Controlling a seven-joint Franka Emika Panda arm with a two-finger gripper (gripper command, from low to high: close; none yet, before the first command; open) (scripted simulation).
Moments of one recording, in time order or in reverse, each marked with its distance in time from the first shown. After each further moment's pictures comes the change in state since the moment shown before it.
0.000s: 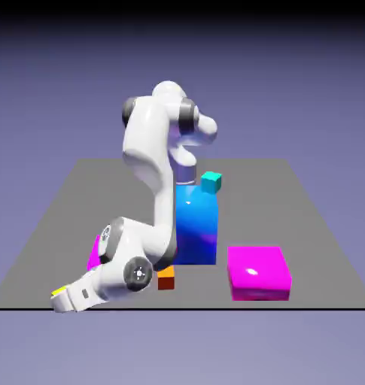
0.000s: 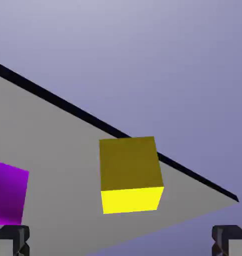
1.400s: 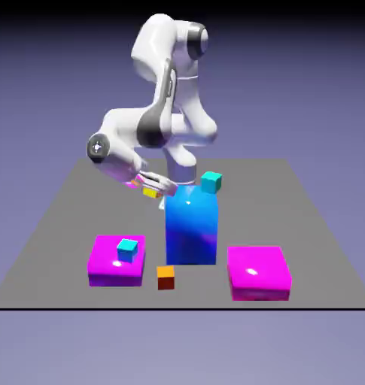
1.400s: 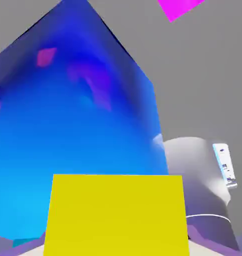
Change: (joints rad) arm -0.046 -1.103 -0.105 -1.049 1.130 -0.158 0.970
